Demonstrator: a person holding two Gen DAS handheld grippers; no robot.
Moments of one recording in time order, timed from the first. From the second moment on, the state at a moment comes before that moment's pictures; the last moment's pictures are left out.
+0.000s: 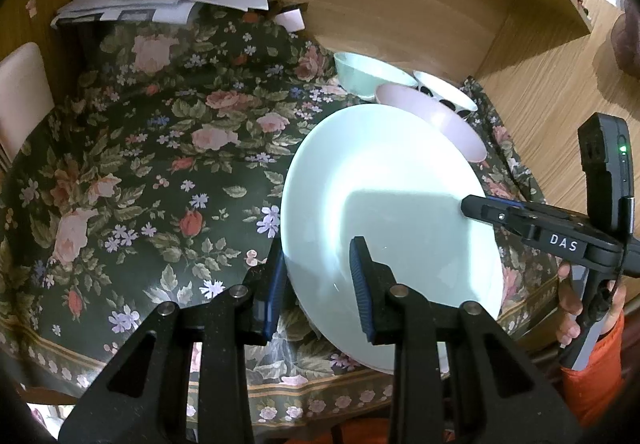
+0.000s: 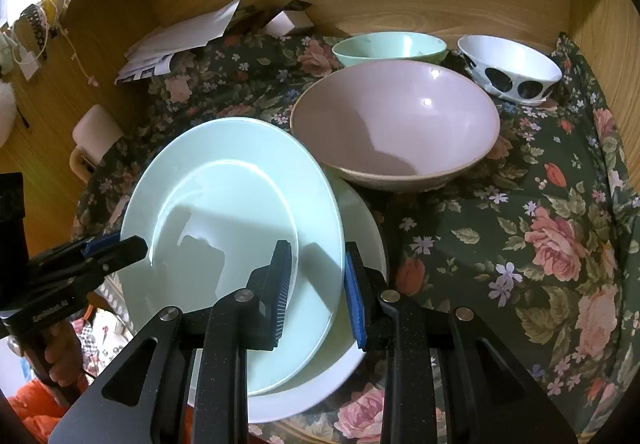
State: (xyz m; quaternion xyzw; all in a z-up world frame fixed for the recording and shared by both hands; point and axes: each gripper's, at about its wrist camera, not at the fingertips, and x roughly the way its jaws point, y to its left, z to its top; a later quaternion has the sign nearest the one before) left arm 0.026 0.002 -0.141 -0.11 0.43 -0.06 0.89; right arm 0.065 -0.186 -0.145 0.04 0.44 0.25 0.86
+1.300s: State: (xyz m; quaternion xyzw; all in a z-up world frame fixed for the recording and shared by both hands) left arm 0.051 0.001 -0.156 -0.08 0.46 -0.06 0.88; right arm 0.051 -0.192 -0.136 0.01 0.43 0.22 0.88
